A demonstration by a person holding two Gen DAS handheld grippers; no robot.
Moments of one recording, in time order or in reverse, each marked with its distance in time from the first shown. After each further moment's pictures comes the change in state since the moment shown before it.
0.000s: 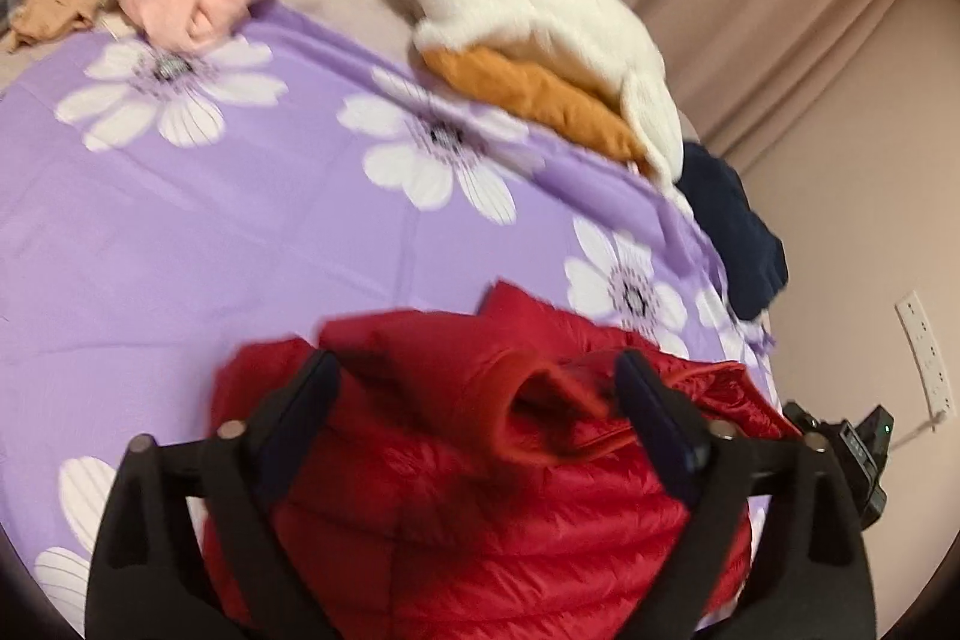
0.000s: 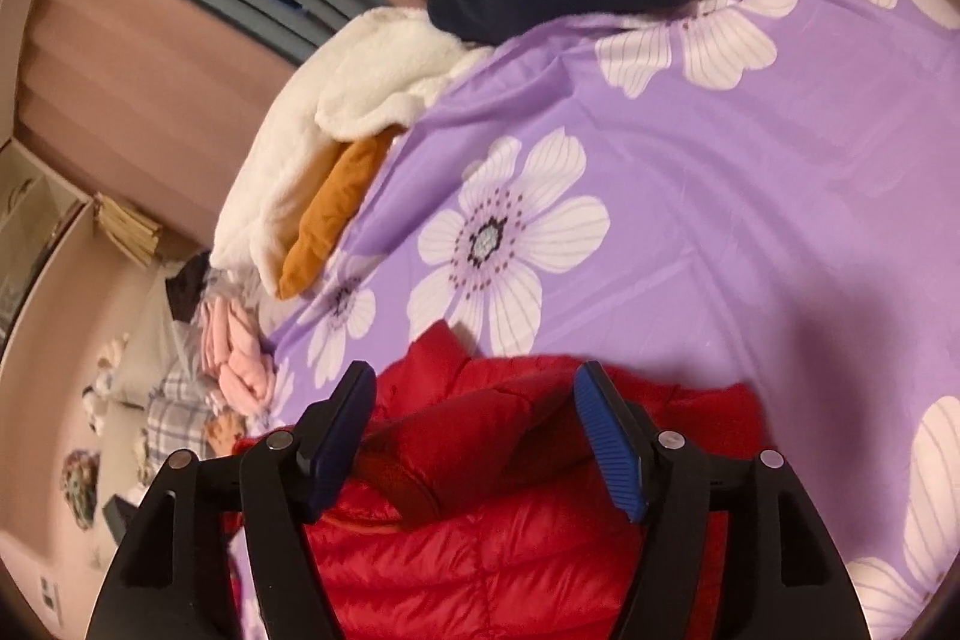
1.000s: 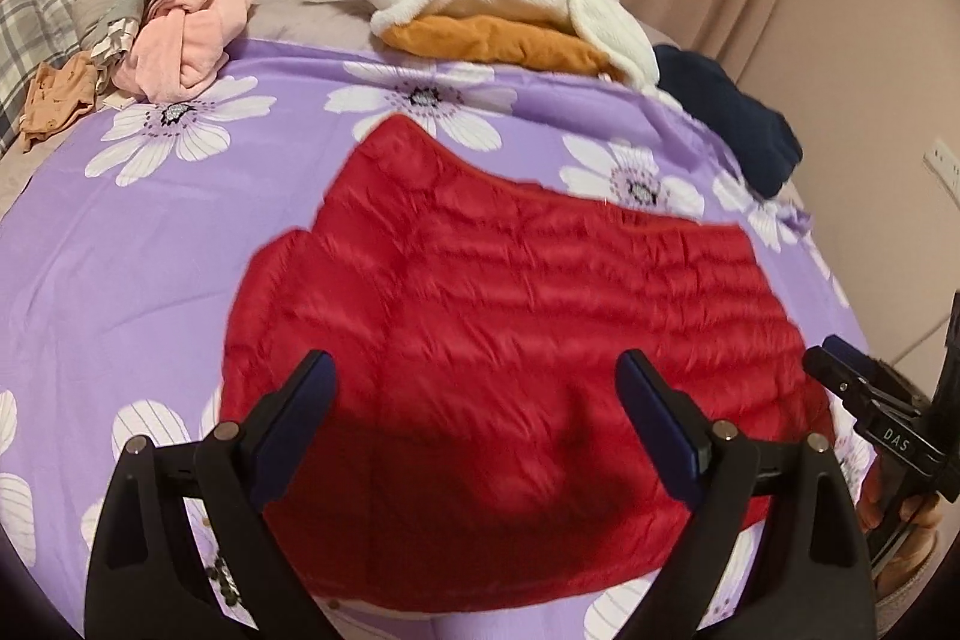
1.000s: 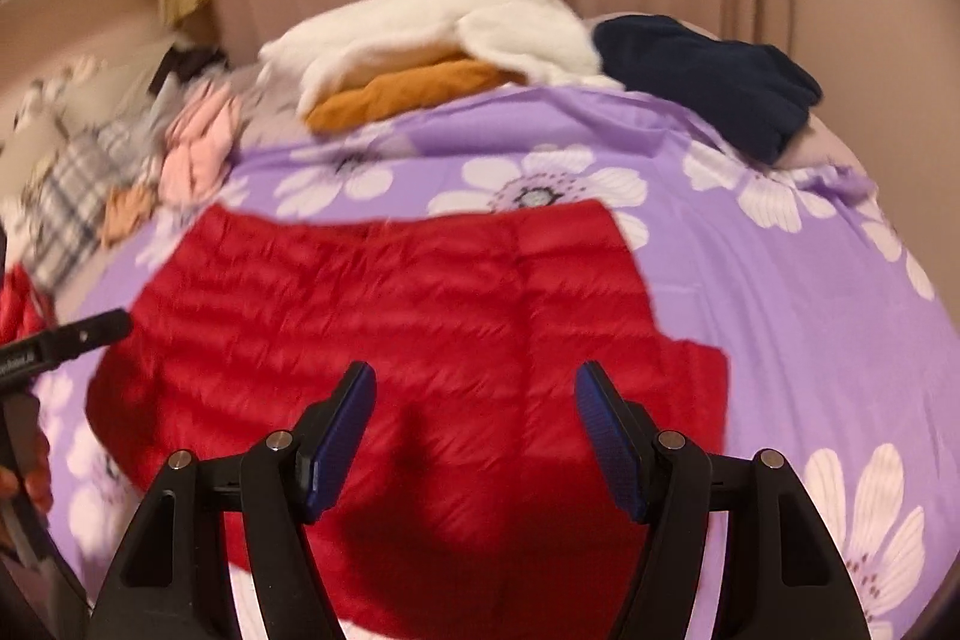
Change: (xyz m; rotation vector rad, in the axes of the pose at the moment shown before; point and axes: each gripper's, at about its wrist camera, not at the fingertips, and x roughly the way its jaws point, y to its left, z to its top) left arm -0.019 -0.036 -0.084 0.291 0.037 0.132; right arm -0.014 0.082 -0.113 -0.669 -0.016 -0.266
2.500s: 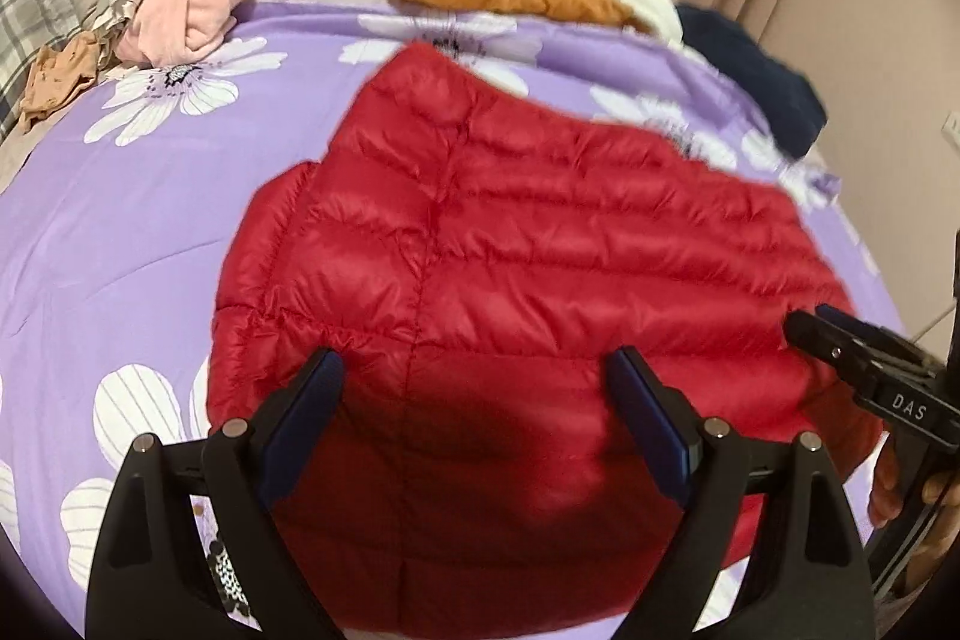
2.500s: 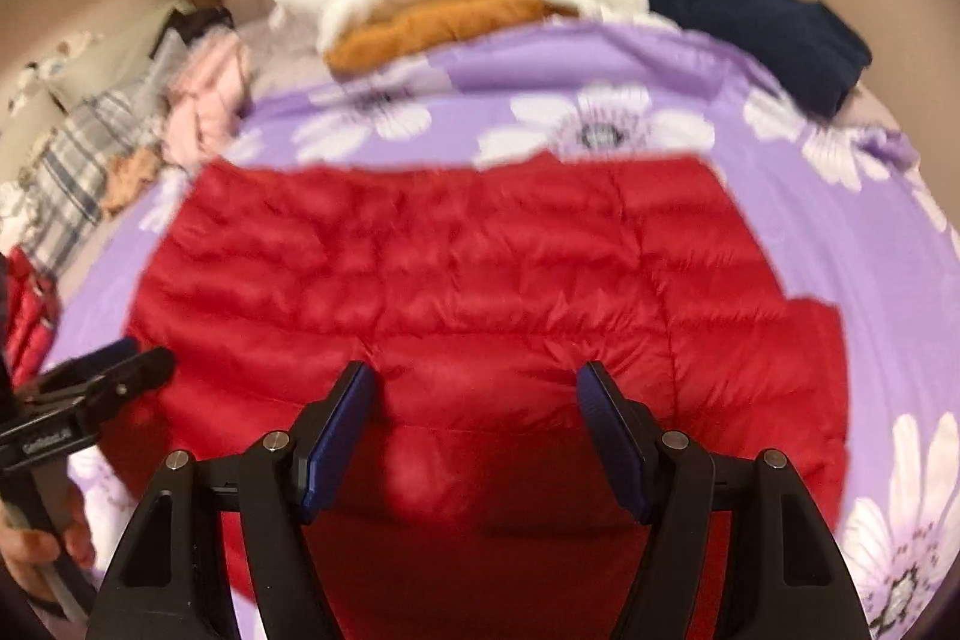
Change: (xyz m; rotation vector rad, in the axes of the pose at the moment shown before) left arm 0.032 0.016 -0.026 0.021 0.057 0.036; right arm 0.046 0.041 -0.007 0.028 0.132 0.019
